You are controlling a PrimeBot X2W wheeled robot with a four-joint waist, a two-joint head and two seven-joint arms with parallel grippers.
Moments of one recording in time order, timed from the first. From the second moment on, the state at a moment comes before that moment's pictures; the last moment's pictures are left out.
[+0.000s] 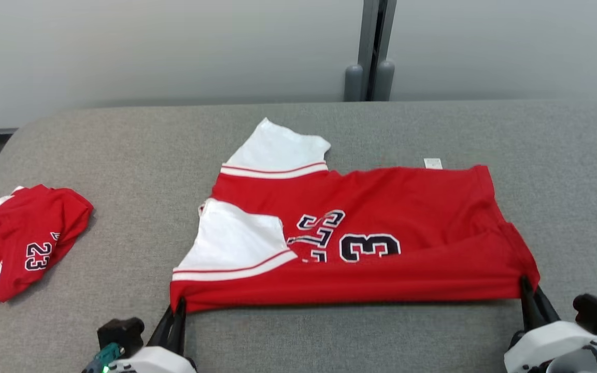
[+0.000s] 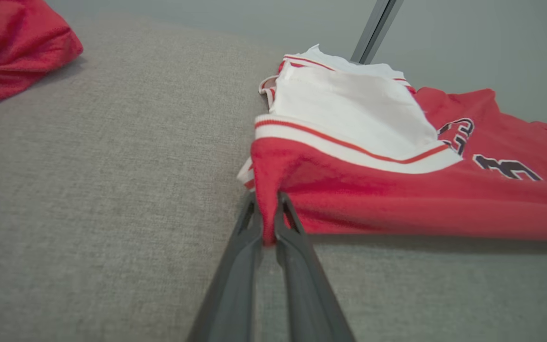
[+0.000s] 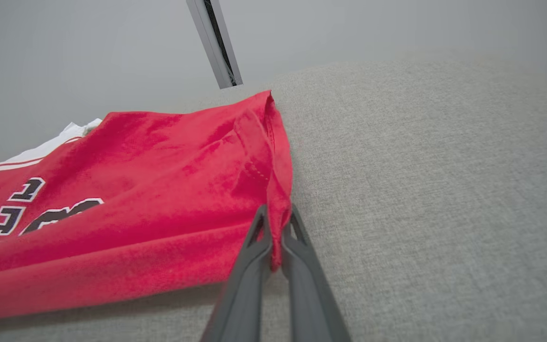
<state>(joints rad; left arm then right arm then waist) -0.17 0.04 -0.14 0.69 -0.36 -0.09 -0.26 -0.21 -0.08 -0.06 0.68 0.29 0.13 -0.26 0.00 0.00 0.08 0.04</state>
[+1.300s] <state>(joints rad) -0.38 0.05 -0.36 0.63 -0.30 0.02 -0.26 -0.48 -0.22 0.01 0.81 0.26 0.13 -0.22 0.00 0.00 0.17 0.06</state>
